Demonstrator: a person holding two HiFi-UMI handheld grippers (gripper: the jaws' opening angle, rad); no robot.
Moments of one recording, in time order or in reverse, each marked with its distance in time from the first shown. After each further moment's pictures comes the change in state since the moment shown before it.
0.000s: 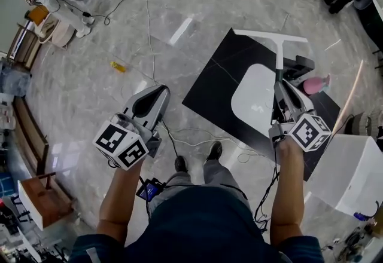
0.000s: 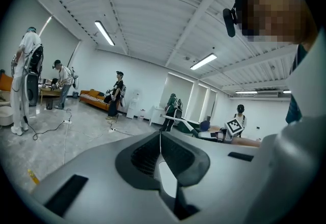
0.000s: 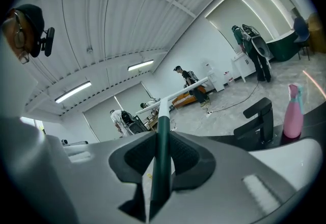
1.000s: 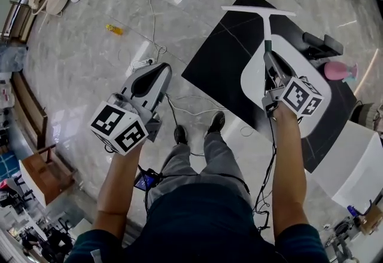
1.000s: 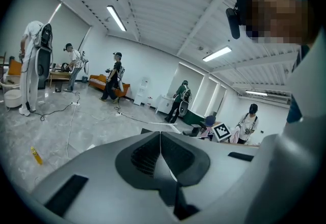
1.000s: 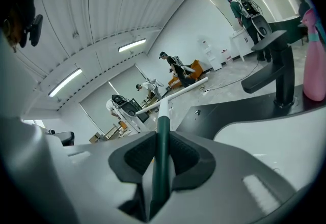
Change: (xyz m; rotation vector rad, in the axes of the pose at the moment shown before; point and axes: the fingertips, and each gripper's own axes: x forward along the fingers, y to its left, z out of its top) left arm 0.031 0.045 -0.088 -0.110 0.124 0.069; right arm 0.098 -0.072 -0.122 0.052 0.212 -0.019
